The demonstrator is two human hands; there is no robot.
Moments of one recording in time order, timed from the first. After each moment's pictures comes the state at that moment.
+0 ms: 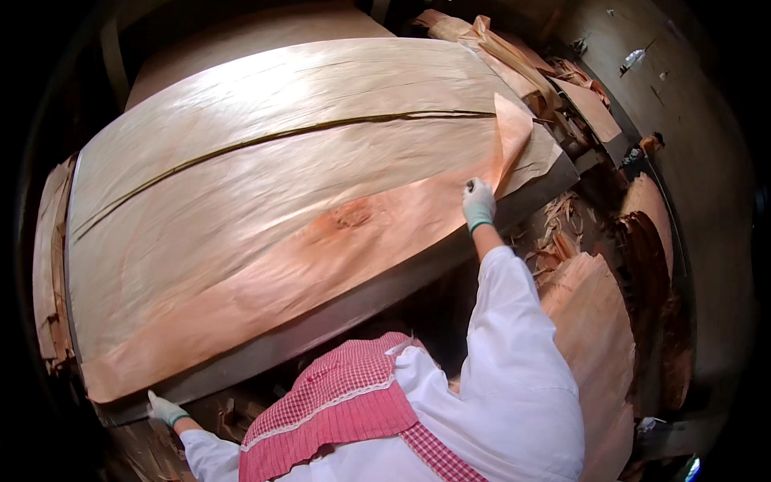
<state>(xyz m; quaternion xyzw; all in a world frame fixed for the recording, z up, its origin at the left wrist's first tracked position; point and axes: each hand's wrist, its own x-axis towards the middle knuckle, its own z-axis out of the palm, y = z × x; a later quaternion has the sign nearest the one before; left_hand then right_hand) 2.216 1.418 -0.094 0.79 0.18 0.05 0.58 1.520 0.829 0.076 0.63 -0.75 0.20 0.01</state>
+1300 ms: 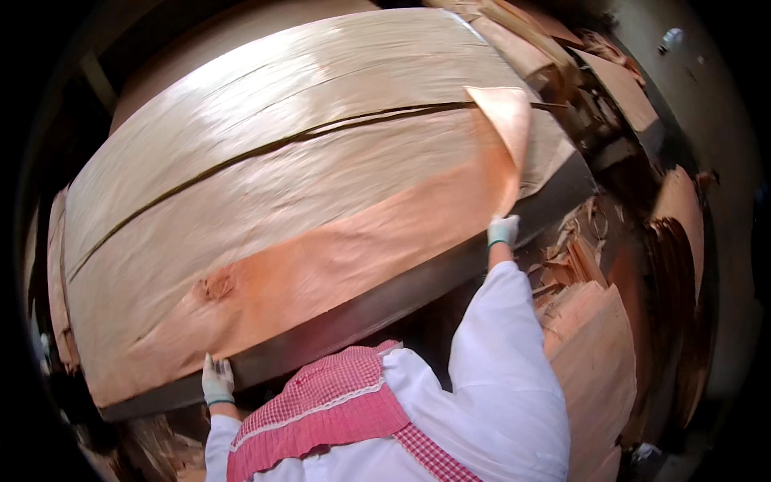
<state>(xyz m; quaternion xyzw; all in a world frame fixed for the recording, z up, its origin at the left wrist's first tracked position) 1.744 1.045 -0.077 0.60 0.29 -0.30 0.68 1.133 0.558 -0.045 0.36 -0.89 0.24 -0.11</state>
